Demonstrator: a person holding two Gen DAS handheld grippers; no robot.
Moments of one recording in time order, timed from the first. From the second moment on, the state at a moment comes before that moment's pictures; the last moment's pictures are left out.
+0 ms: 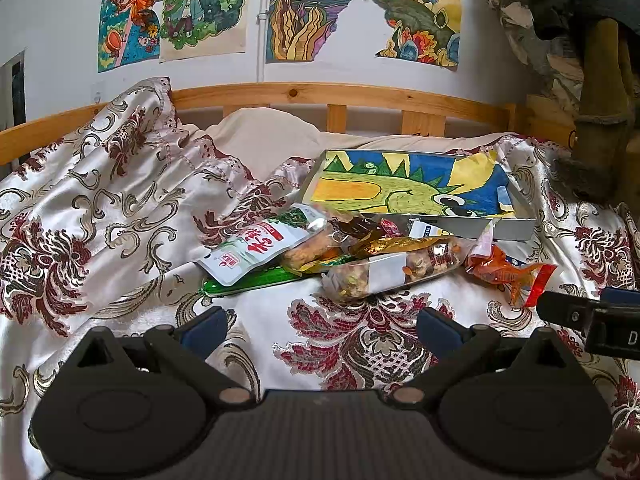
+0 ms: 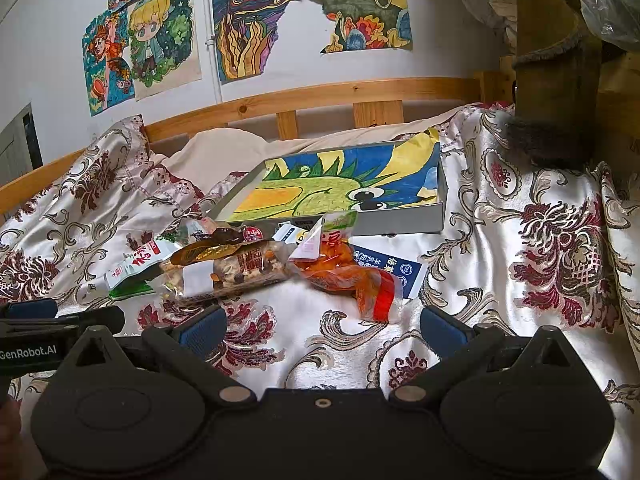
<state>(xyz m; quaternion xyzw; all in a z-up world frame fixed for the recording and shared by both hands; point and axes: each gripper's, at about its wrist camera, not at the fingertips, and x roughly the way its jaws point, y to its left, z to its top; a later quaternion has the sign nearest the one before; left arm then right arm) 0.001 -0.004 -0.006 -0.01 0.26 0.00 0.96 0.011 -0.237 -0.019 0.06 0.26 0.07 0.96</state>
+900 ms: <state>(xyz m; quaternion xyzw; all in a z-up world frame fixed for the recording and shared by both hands) 0.006 -0.002 0.012 -0.02 0.24 -0.01 0.97 0.009 -0.241 0.002 0.05 0.21 0.05 0.97</state>
